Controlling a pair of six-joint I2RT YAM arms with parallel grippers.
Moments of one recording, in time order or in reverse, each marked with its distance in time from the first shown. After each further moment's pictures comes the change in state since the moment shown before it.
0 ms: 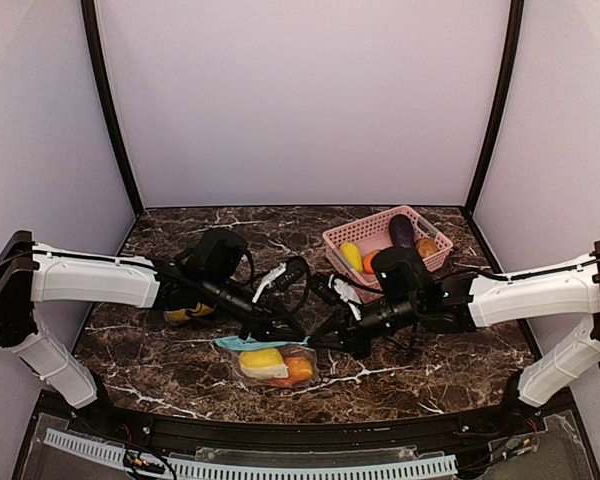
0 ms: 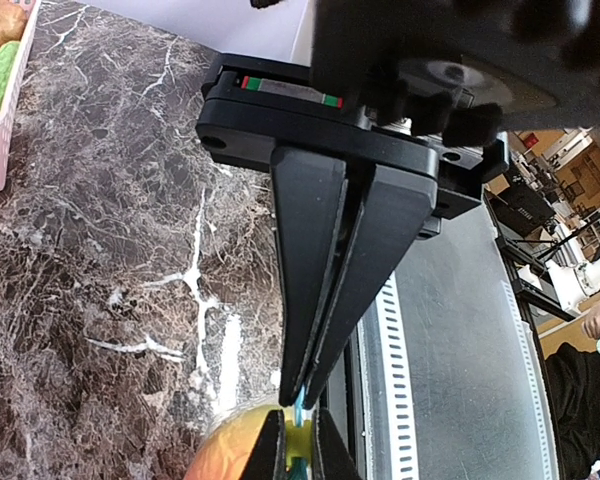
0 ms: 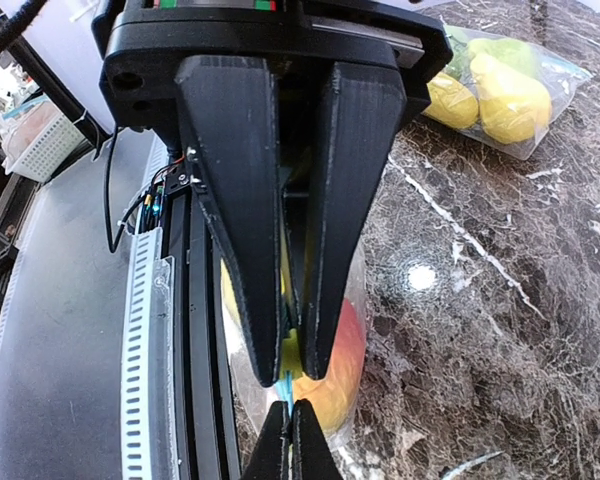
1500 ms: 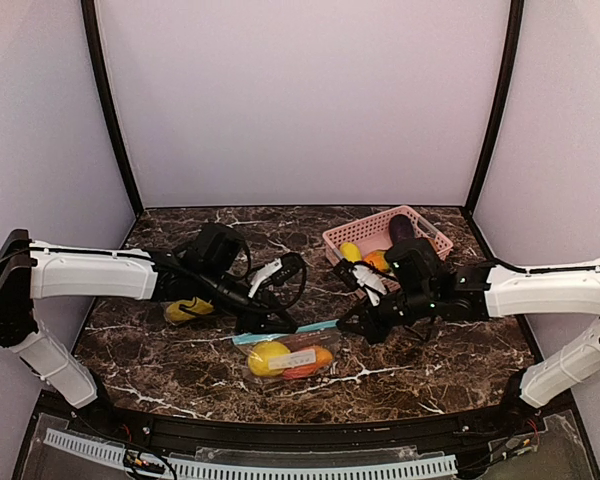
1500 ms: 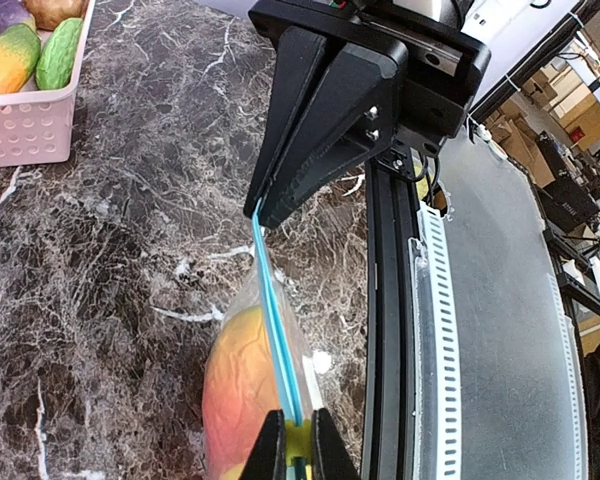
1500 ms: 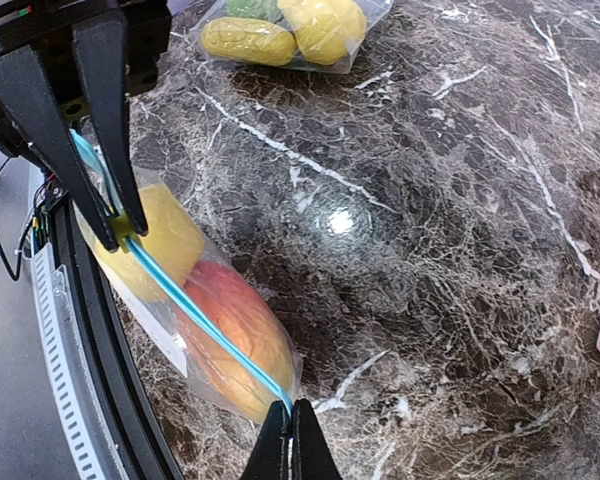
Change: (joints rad) left arm 0.037 0.000 0.042 -0.133 -0.097 0.097; right arm -0.083 -0.085 0.014 -0.251 0.247 0.076
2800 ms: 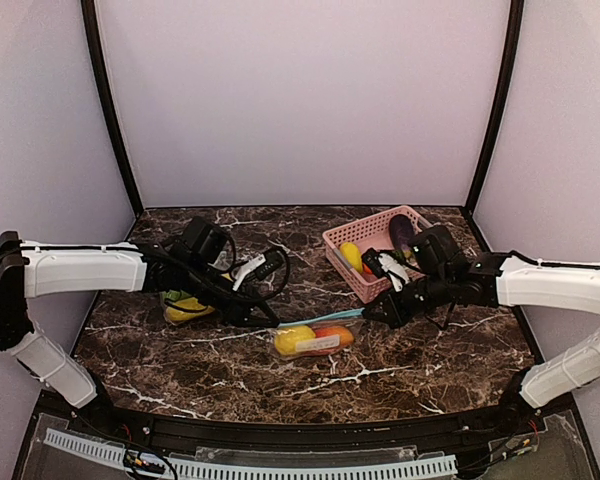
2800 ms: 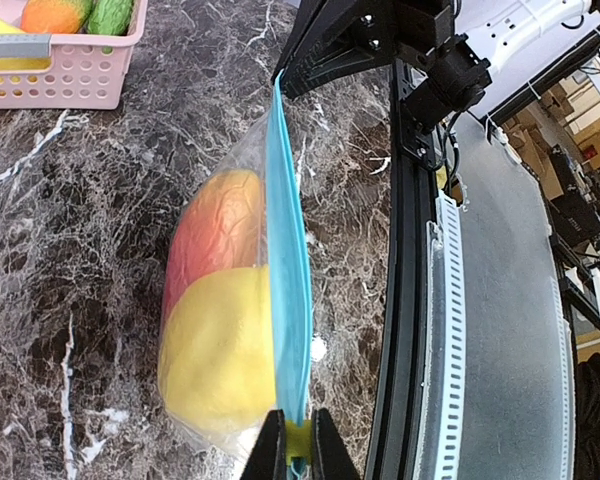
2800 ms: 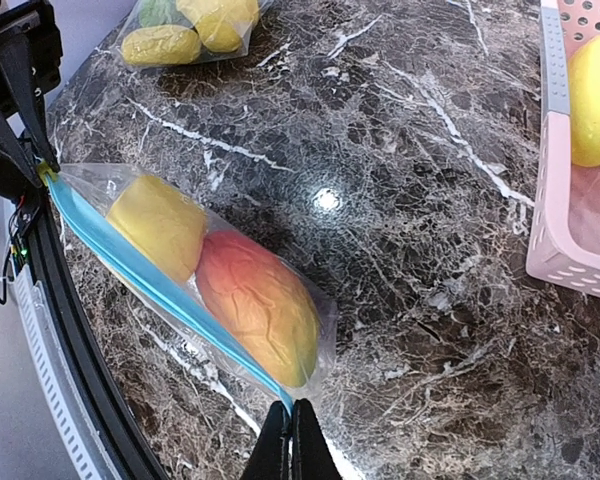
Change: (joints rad) left arm 0.096 -0.038 -0.005 -0.128 0.016 0.038; right arm -0.185 -0.047 -0.016 -0.121 -0.060 0.004
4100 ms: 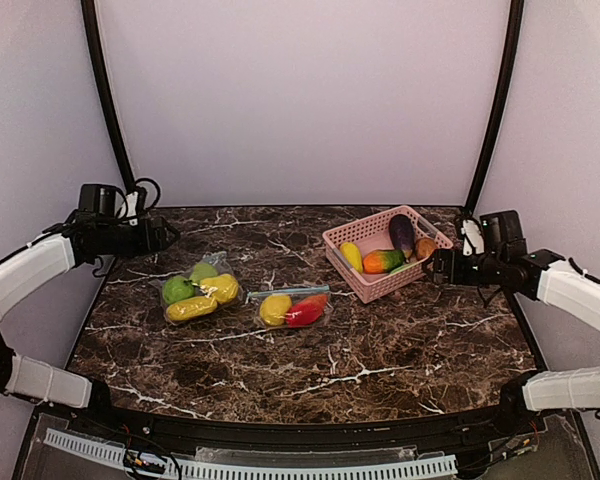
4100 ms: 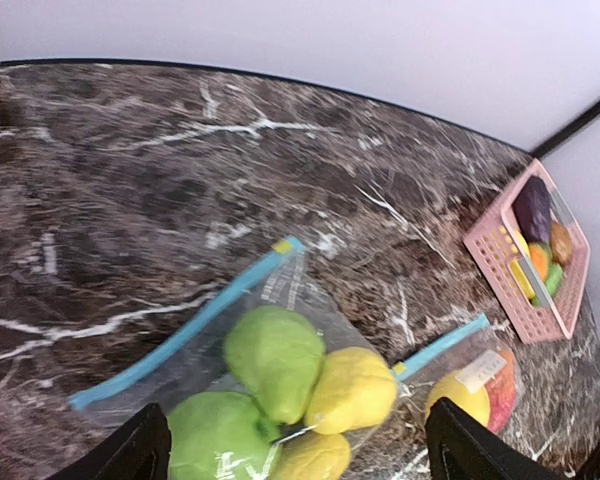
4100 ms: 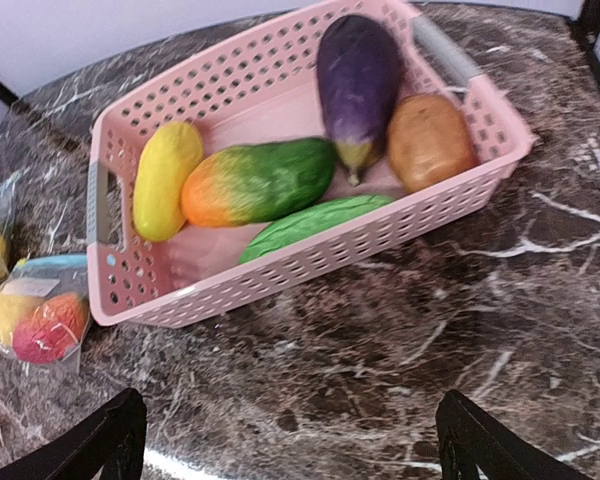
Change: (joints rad) left arm 0.589 -0.243 -0.044 -0.016 -0.421 -0.352; right arm -0.421 -0.196 -0.068 -0.036 0.226 0.118
